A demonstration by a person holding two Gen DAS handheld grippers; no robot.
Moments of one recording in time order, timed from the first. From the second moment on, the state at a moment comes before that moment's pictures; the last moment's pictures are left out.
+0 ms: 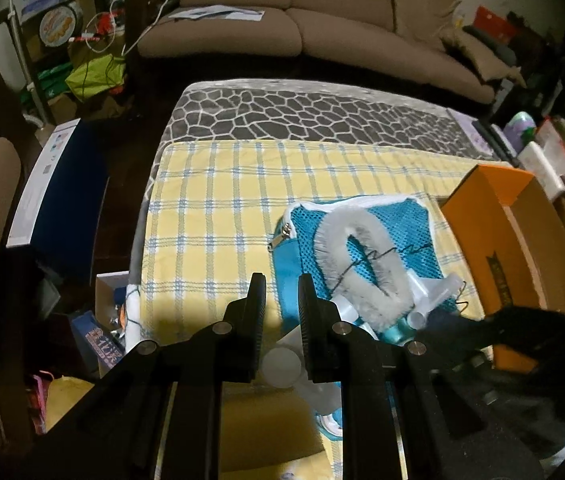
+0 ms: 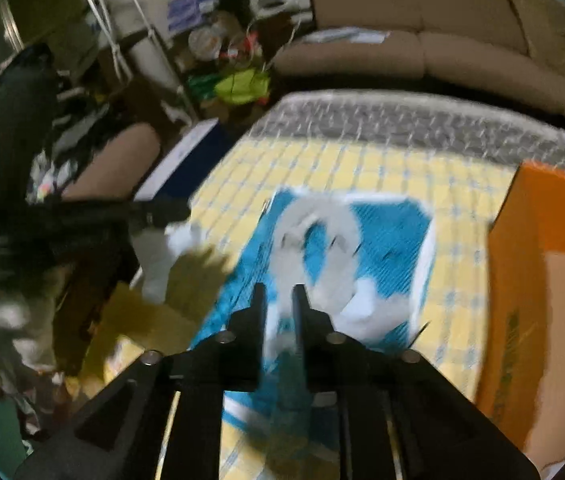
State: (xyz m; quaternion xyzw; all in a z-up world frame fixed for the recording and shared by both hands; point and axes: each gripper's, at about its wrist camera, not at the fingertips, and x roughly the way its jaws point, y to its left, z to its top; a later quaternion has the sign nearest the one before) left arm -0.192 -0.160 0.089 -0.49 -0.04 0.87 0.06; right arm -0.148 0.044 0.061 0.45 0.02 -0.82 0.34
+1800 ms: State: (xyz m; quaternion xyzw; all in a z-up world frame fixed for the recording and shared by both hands) left arm -0.178 -0.160 0.090 -0.49 -0.07 0.86 0.09; right arm -0.148 0.012 0.033 0.41 0.08 -0.83 0.37
